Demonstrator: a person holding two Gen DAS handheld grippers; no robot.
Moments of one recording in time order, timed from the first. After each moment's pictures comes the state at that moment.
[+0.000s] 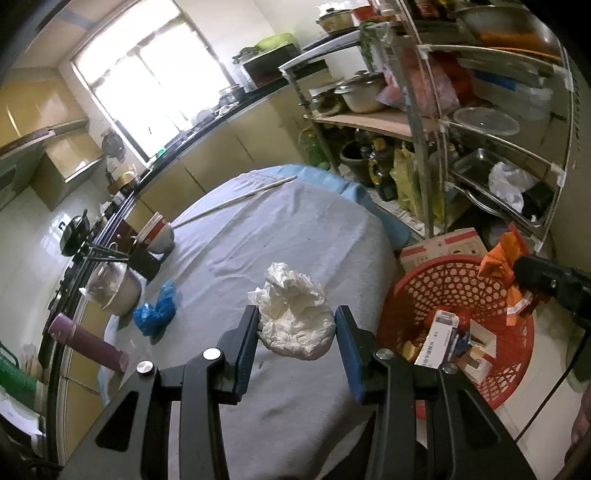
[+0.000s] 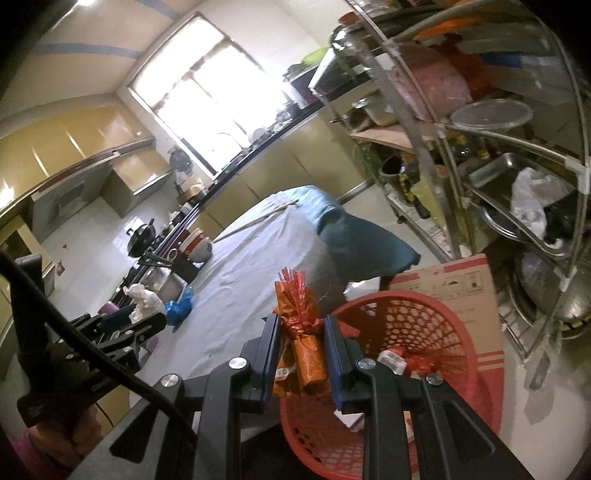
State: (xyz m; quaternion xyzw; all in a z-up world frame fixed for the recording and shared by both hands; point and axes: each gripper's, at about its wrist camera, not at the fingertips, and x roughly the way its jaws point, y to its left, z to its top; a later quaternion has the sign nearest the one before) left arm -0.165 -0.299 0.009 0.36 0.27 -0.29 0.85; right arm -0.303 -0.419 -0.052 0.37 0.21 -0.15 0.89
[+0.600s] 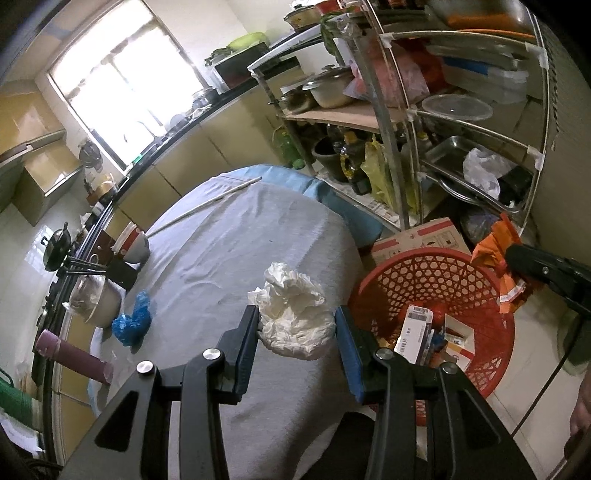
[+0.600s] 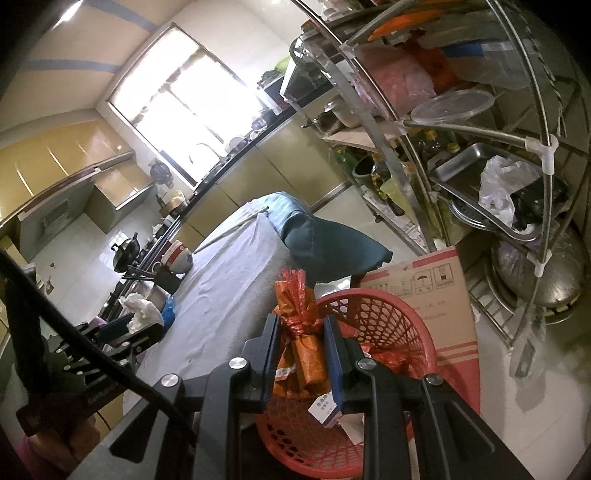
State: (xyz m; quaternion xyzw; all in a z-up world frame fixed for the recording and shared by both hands) left arm -0.184 -0.323 -0.005 0.37 0.28 -0.32 0.82; right arm -0.325 -0.437 -0.063 0.39 0.22 -0.18 0.88
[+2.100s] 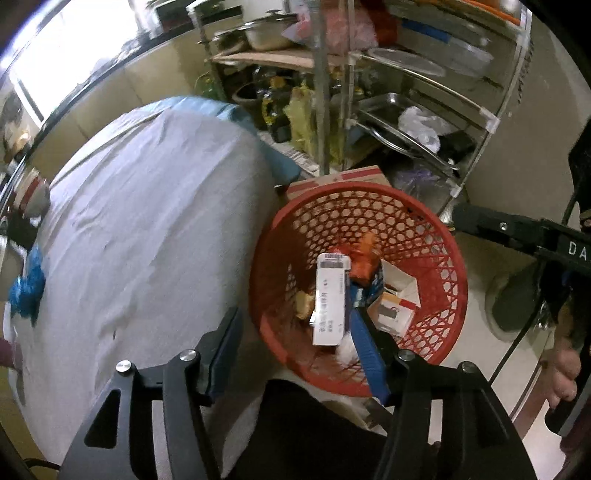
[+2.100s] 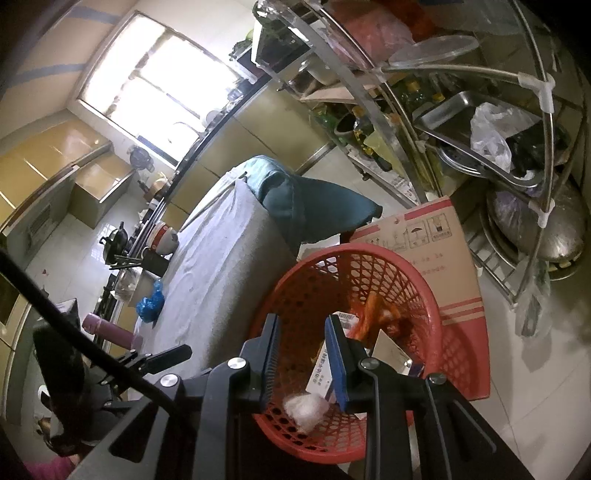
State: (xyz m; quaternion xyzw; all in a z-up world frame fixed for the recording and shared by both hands) left arm -0.159 -0.314 -0.072 0.32 0.43 -0.43 0.72; right arm -0.306 -0.441 -0.095 0.43 0.27 -0.17 0.84
